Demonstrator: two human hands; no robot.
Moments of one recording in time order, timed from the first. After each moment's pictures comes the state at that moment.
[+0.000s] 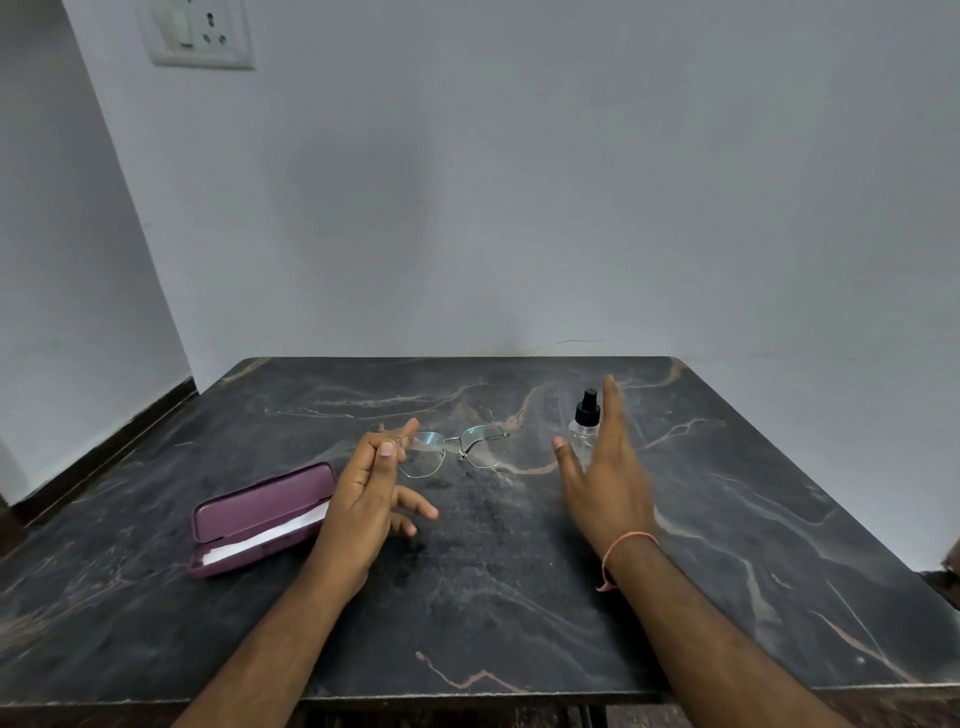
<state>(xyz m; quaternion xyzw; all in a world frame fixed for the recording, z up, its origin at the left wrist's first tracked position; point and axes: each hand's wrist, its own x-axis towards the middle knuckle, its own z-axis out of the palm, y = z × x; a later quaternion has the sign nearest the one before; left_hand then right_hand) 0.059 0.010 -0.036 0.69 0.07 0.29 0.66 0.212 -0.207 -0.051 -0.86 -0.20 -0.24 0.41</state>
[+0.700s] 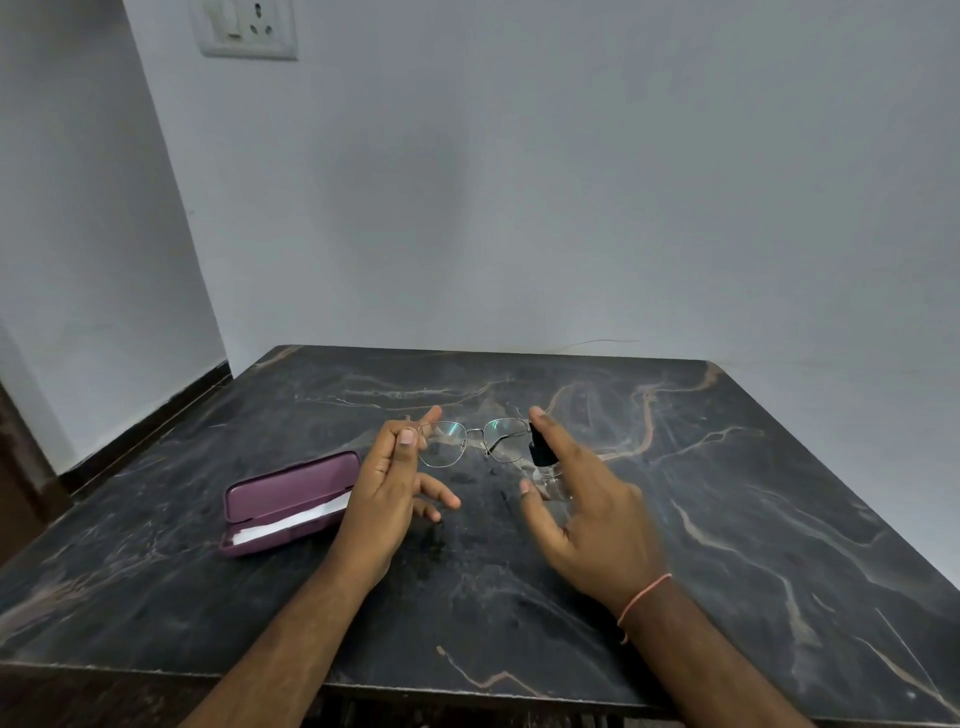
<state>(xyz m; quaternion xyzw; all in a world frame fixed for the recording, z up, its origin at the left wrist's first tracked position) 0.063 0.014 -0.039 0.68 0.08 0.31 0.66 0.154 -0.199 -0.039 -0.79 -0.41 -0.27 0.36</state>
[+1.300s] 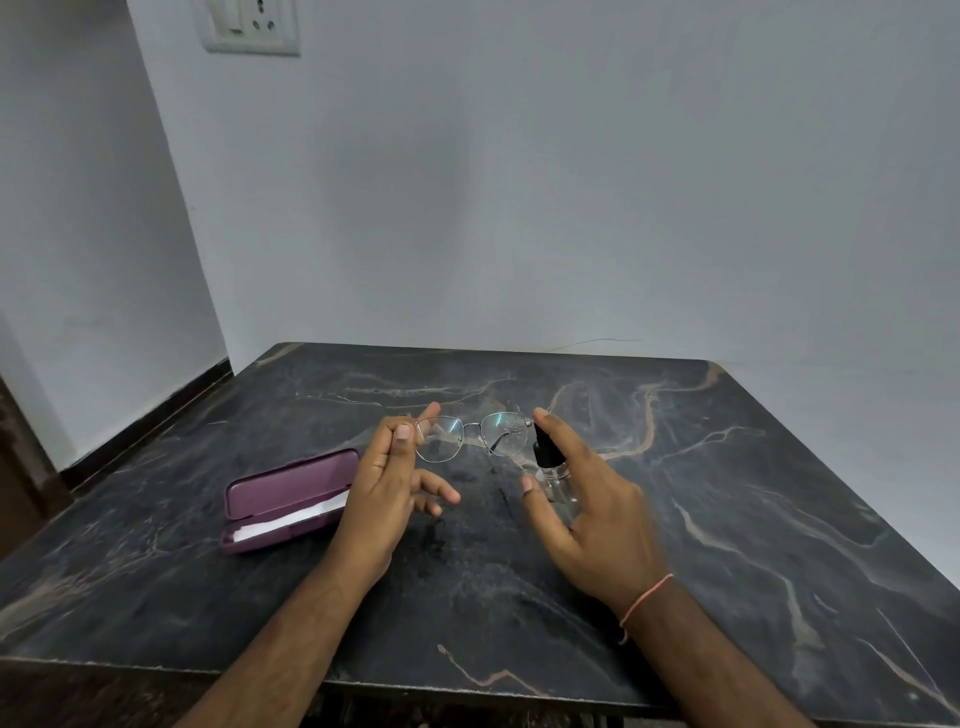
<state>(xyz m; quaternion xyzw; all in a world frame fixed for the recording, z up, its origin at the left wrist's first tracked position) 0.065 0.017 -0.041 0.67 0.08 0.31 0.67 0.152 -0.199 -0.040 -0.77 -0.42 -0.26 0.40</state>
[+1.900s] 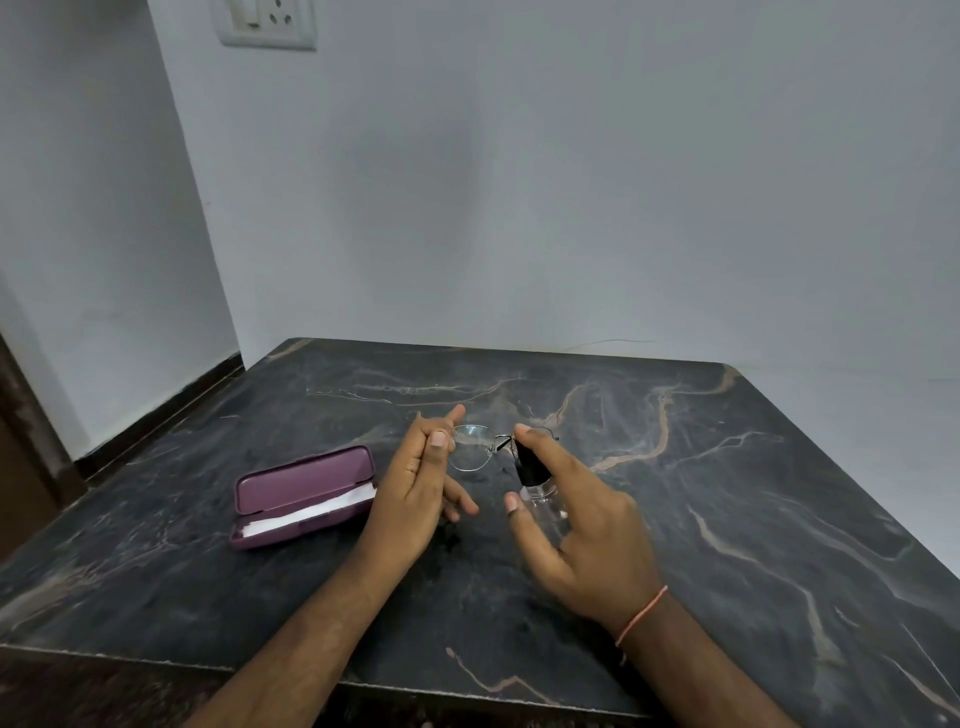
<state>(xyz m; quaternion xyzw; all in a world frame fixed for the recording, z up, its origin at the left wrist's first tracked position) 0.070 0.008 -0.045 0.73 0.06 0.31 0.61 0.138 -0.187 -0.040 -0.73 -0.47 -0.28 0.41</state>
